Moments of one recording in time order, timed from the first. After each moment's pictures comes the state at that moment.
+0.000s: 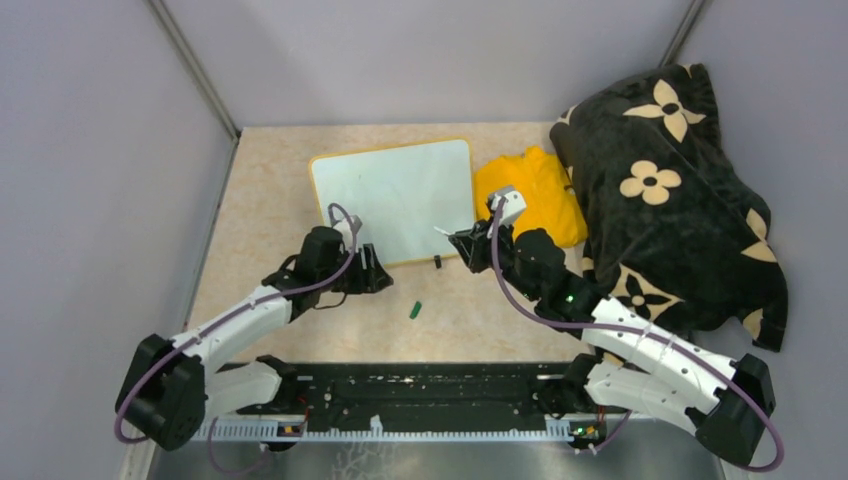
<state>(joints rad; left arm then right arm) -0.49 1.09 0.54 -0.10 0.23 -0.53 0.85 0.90 0.69 0.07 0.17 0.28</state>
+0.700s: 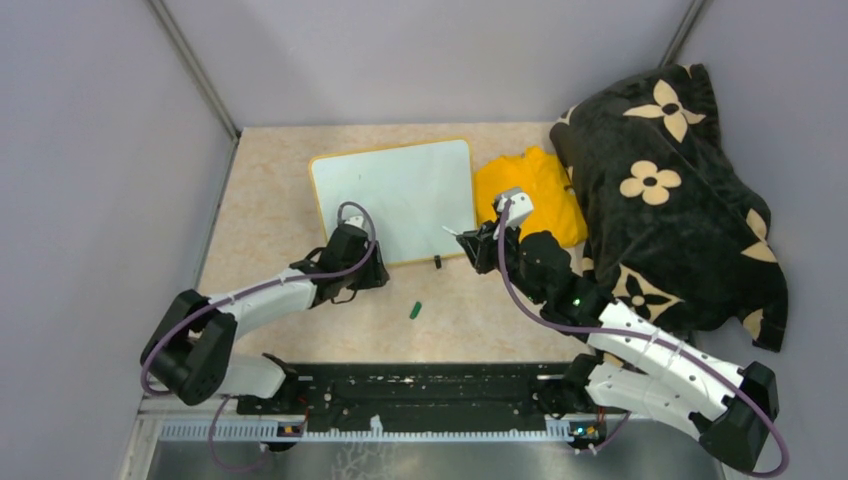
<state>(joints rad) -0.60 1.35 0.60 -0.09 -0.10 -0.61 0.85 0.85 0.69 0.01 0.22 0.27</state>
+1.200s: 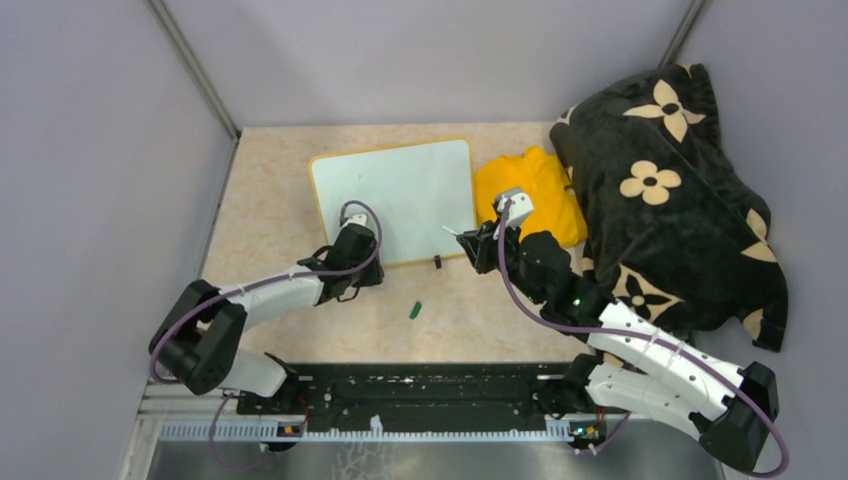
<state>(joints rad) -0.62 1.41 0.63 -0.06 -0.21 -0.60 0.85 0.85 0.69 0.01 0.22 0.27</state>
